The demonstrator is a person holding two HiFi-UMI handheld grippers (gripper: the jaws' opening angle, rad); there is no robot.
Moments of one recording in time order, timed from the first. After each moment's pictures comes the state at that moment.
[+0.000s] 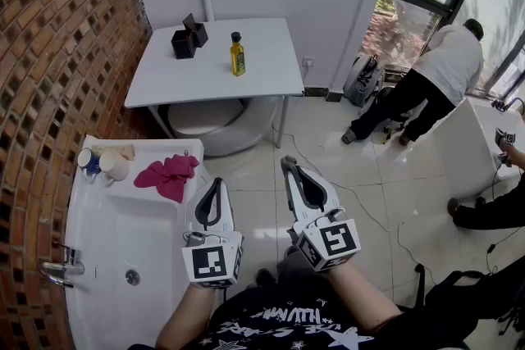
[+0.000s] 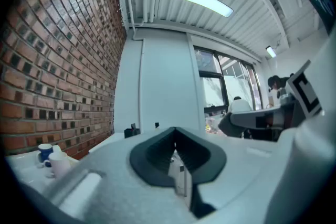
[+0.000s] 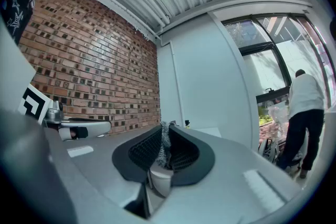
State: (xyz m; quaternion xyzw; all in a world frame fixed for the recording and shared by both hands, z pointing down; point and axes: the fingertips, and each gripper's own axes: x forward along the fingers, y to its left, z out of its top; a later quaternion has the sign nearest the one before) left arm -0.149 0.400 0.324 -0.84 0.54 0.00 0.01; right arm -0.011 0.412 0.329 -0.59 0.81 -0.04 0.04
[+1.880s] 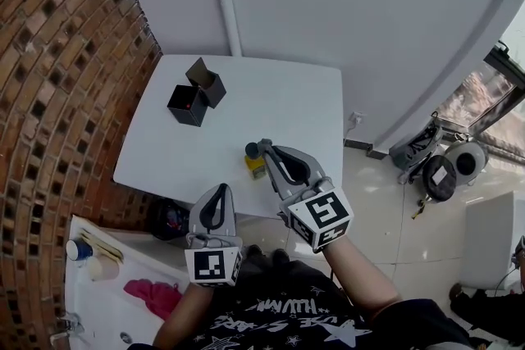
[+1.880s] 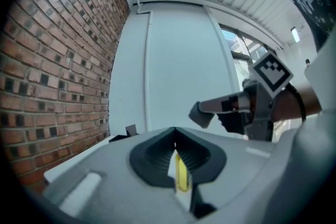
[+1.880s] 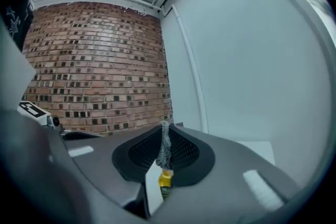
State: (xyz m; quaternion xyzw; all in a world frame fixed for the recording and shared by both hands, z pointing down) left arm -0.101 -0.027 0.366 -0.79 0.61 -0.03 -0.01; right arm -0.018 -0.087 0.346 -0.40 0.91 -0.07 0.00
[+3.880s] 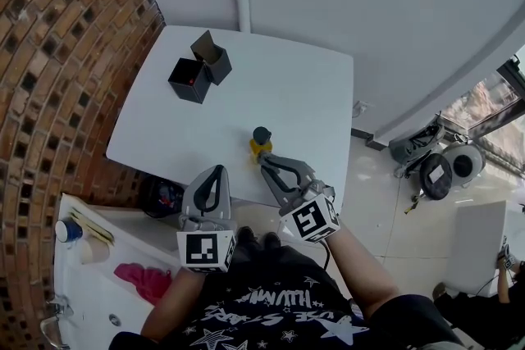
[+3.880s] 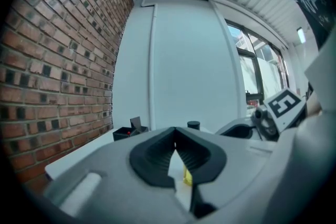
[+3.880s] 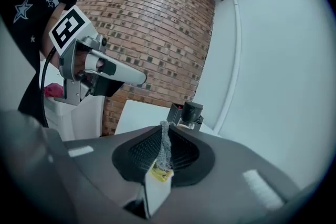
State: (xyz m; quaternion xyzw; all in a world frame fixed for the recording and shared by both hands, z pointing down) left arm -0.119 -0.040 0.383 -0.79 0.61 -0.04 -0.04; right arm -0.047 -0.058 0.450 -0.29 0.93 0.12 -0.19
